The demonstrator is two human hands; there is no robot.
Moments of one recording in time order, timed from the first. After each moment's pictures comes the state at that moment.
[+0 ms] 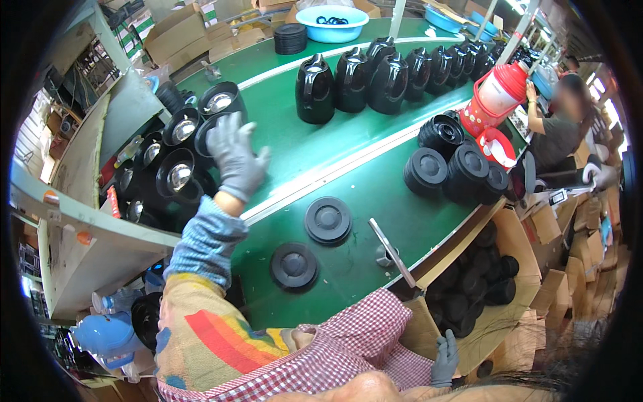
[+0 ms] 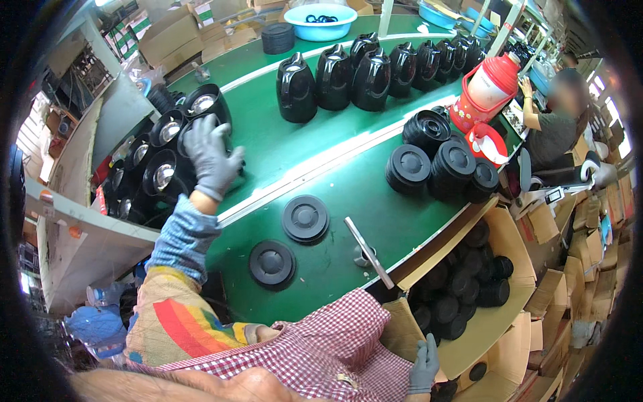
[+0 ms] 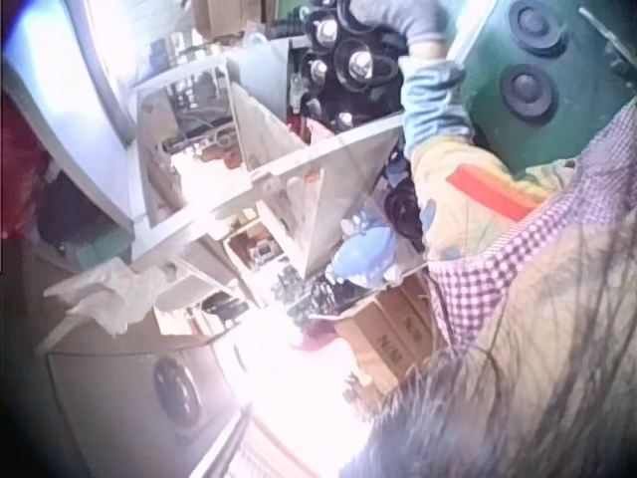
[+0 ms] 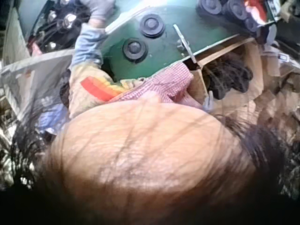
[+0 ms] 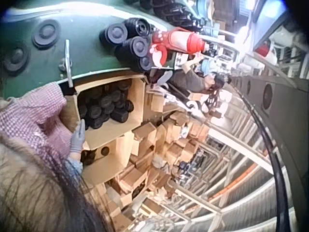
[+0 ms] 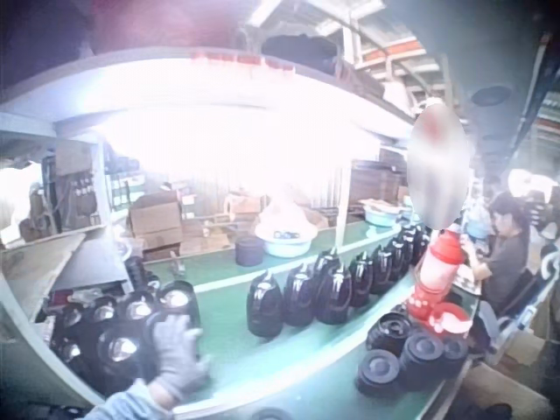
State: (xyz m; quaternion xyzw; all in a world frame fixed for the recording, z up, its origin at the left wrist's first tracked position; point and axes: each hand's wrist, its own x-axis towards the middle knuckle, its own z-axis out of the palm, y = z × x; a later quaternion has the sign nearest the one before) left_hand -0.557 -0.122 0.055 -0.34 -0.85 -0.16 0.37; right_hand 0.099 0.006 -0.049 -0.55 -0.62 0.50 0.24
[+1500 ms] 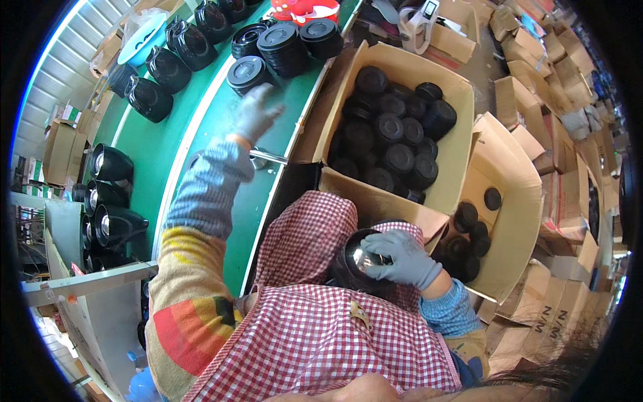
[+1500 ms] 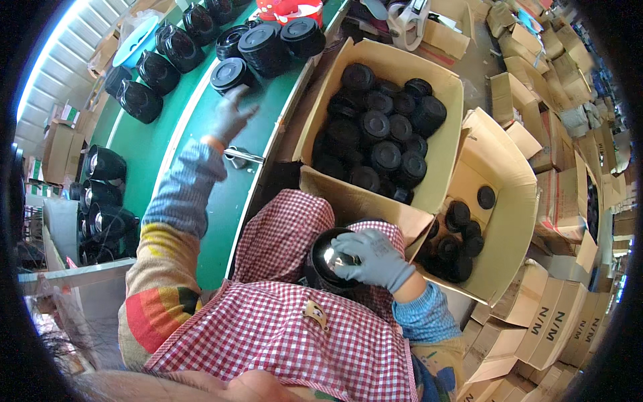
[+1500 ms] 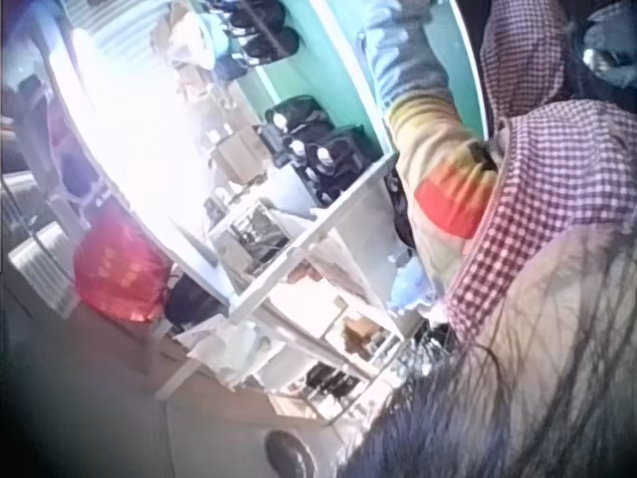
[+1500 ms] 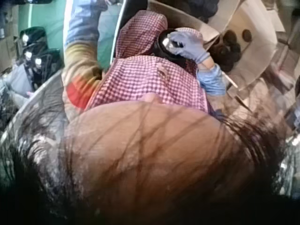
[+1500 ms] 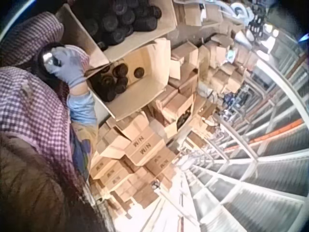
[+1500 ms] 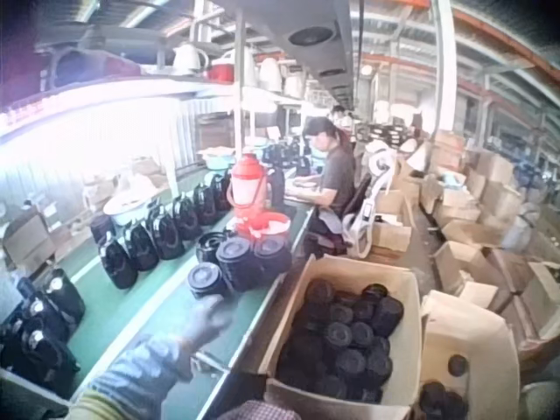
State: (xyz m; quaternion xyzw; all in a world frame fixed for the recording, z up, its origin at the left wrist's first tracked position) left_hand -0.283 0.127 -0.018 -0.66 -0.69 -0.28 -0.05; right_hand 0.165 -0.047 0.024 -0.28 -0.88 0.36 0.12
